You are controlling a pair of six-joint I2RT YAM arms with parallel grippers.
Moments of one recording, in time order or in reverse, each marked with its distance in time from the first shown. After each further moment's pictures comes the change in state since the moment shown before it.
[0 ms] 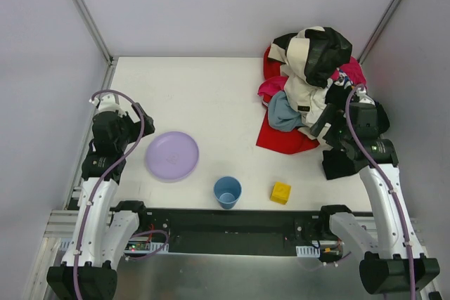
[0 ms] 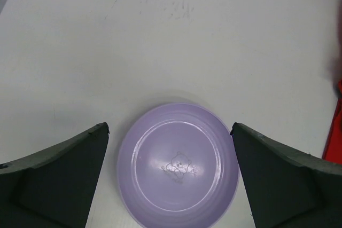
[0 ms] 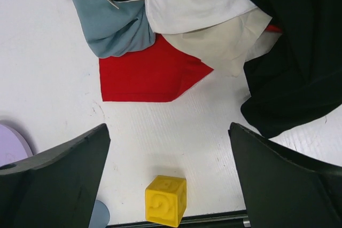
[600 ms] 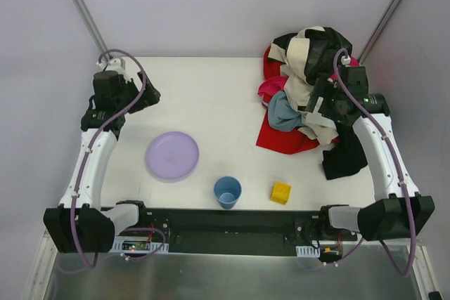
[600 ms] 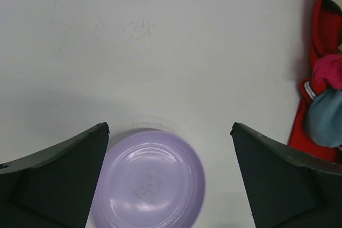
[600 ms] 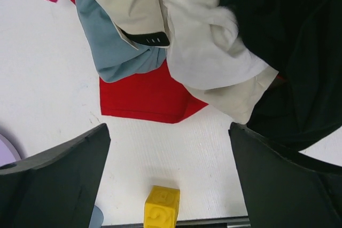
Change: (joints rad) left arm 0.003 0.391 0.309 -0.016 0.095 -0.013; right arm 0.018 0.390 0.325 -0.047 -0.006 -0.115
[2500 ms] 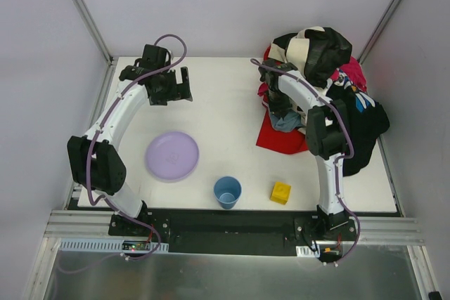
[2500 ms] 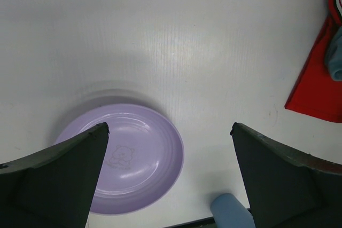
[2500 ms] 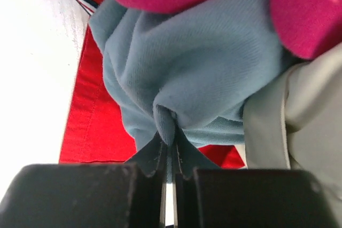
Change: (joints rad) left arm -0.252 0.537 0.503 -0.392 0.045 0.018; right arm 0.311 0.960 0.602 -0.253 0.219 -0.180
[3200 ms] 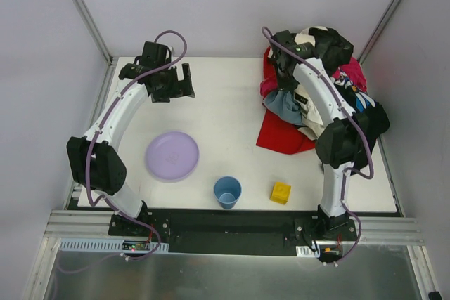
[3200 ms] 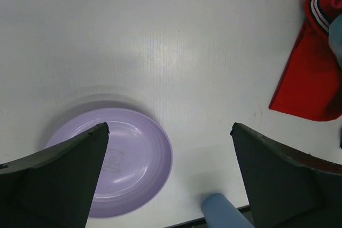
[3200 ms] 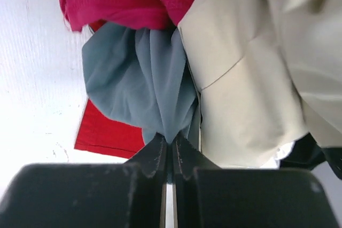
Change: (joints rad) left arm -0.005 0.001 0.045 0.000 0.024 -0.020; right arm -0.003 -0.155 0.195 -0.060 0.065 -0.054
